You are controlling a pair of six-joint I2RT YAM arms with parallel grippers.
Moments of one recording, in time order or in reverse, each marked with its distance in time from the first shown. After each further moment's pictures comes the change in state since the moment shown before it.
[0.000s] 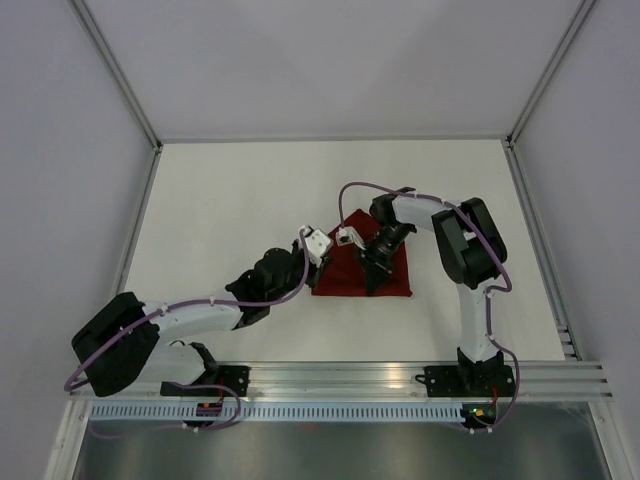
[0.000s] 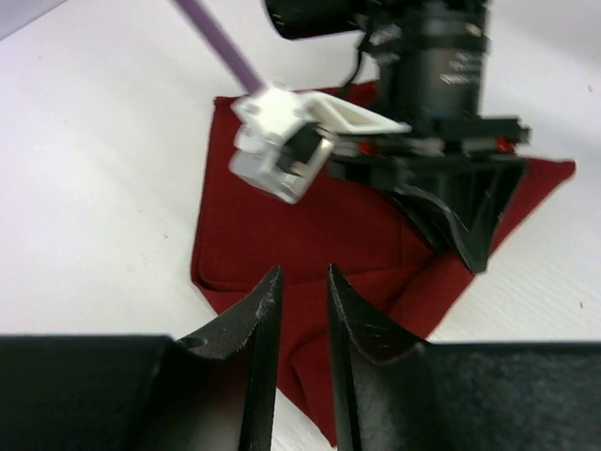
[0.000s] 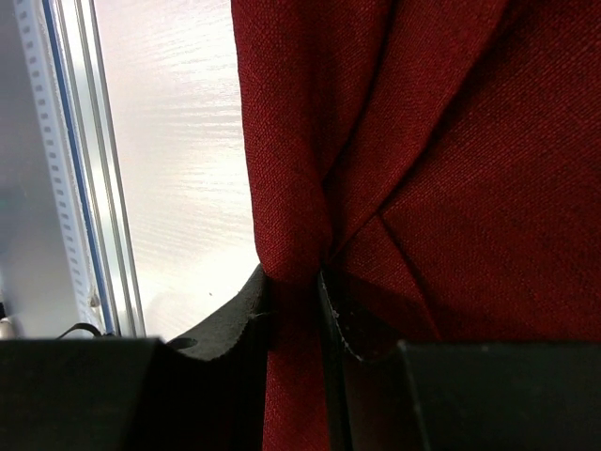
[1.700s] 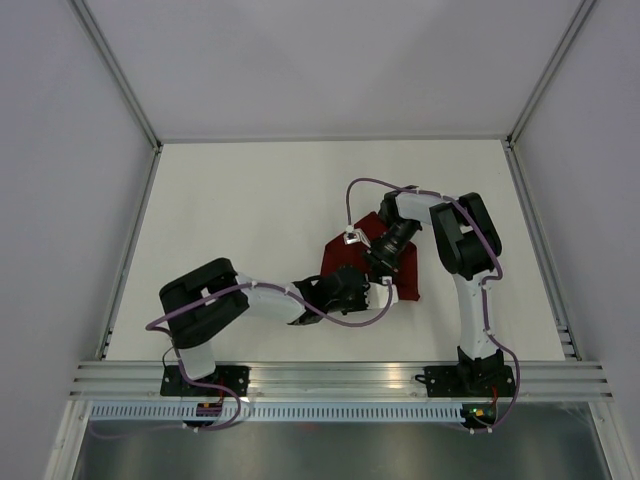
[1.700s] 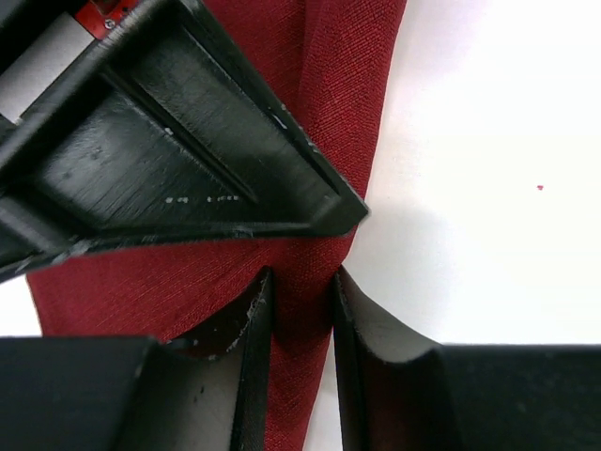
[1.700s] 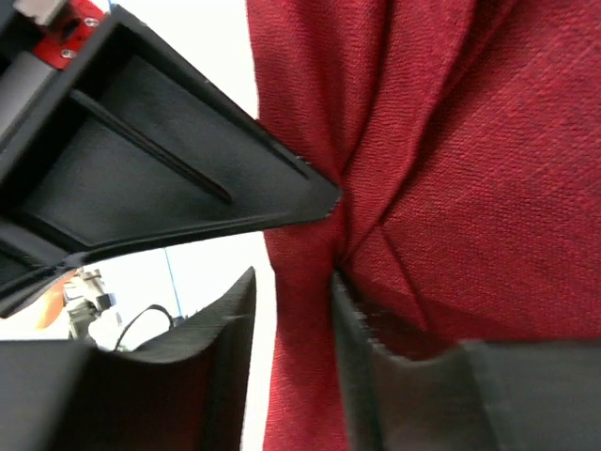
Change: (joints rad) left arm -0.279 0.510 0.283 -0.177 0.026 0.459; right arm -0.063 0.108 0.066 -0.172 -0.042 0.008
